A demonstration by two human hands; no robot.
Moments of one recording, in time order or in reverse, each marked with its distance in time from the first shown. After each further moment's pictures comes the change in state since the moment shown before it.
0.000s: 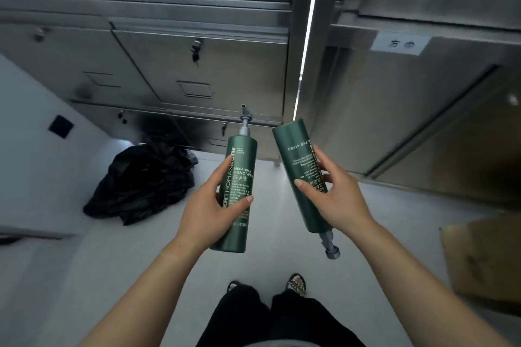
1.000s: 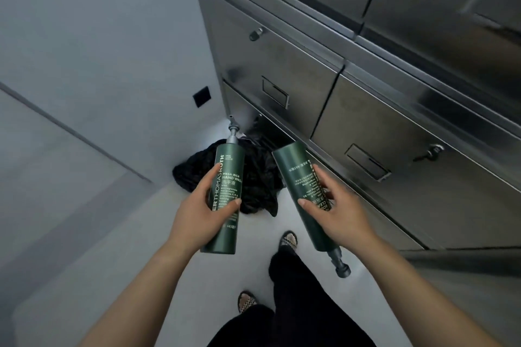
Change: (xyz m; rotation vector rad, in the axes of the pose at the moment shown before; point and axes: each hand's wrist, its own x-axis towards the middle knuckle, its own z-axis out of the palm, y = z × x) left_hand 0.116 -0.212 -0.287 -0.126 0.496 -0.418; right_hand 0.236 -0.201 0.322 -0.156 -0.587 -0.281
